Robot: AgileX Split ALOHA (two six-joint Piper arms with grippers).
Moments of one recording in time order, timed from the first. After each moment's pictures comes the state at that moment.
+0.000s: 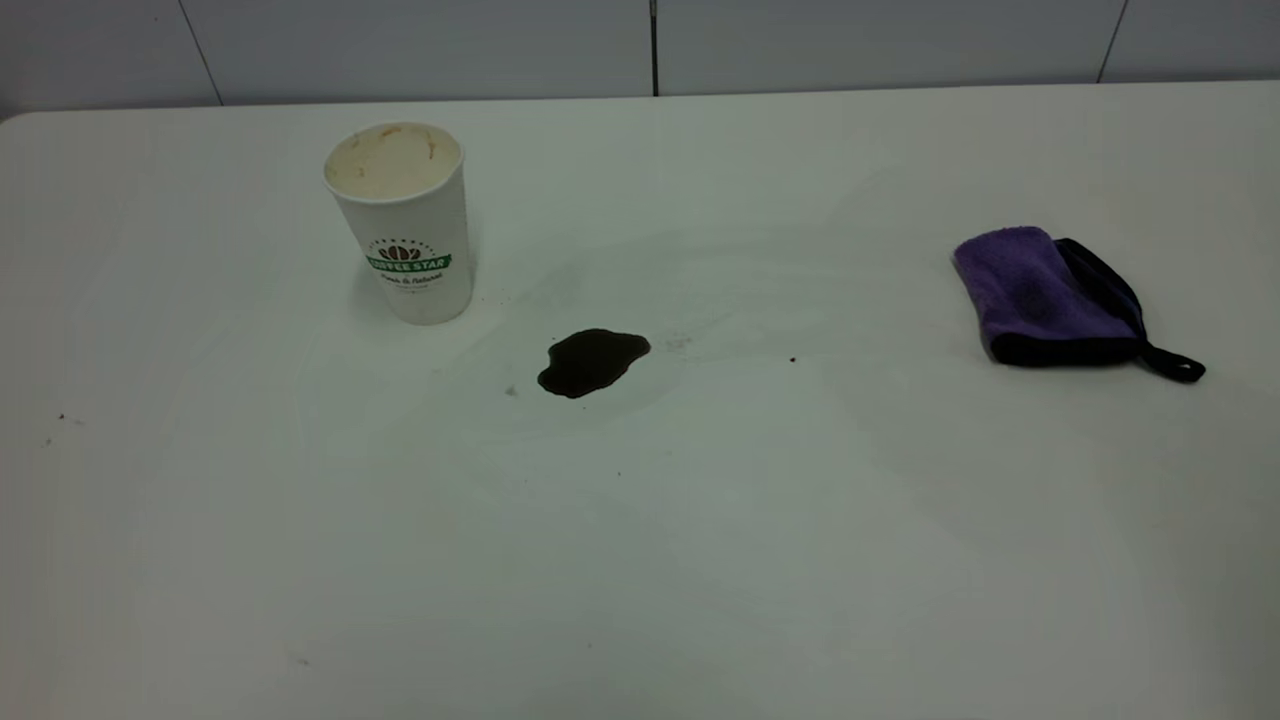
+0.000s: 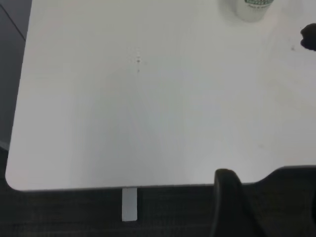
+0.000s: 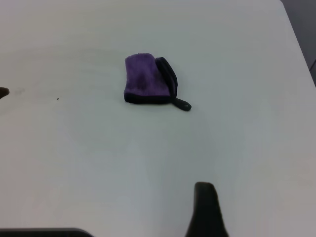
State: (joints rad) left arm -0.05 0.11 -0.57 0.05 1.17 -0.03; right arm -0.01 -0.02 -0.48 0.00 1.12 -0.01
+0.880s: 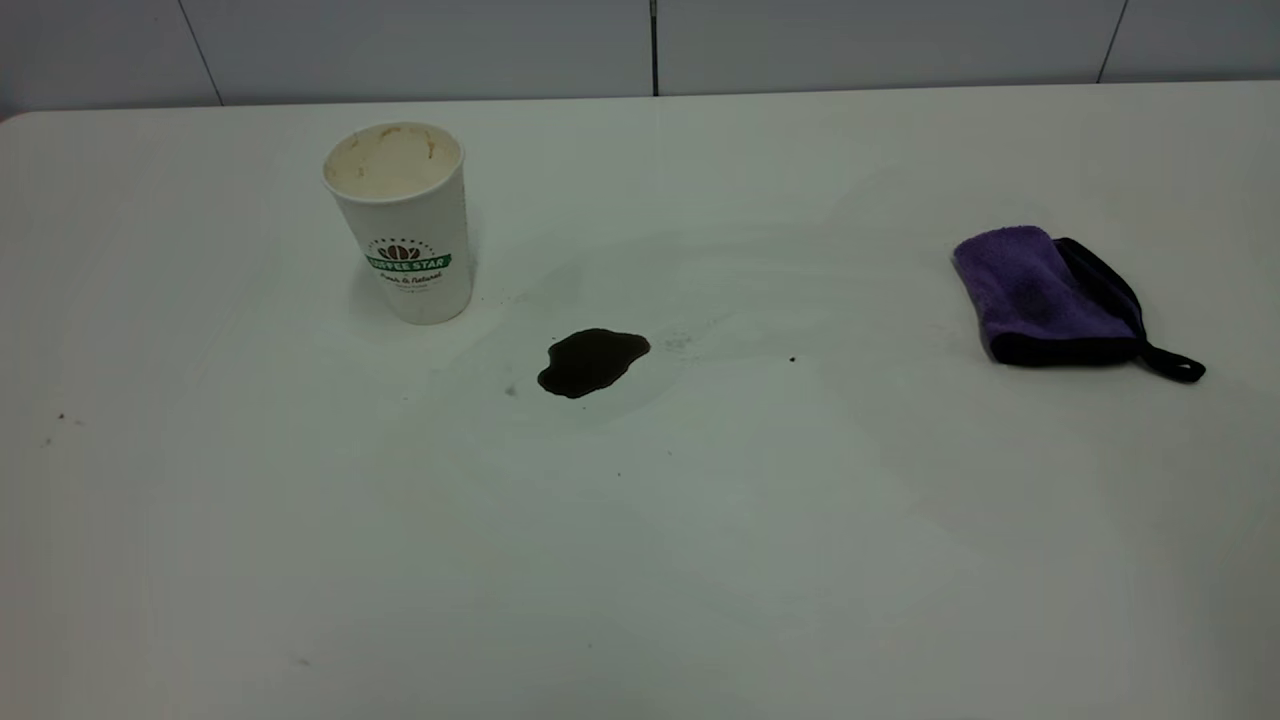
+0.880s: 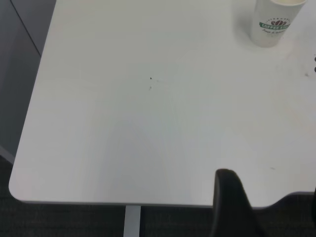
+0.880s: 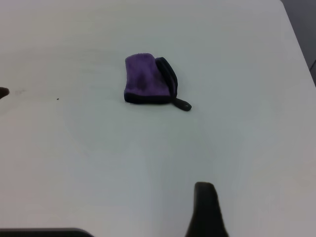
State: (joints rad) left arm 0.01 -0.02 -0.49 0.04 1.12 -0.03; right arm -0.01 -0.02 -0.48 0.00 1.12 -0.01
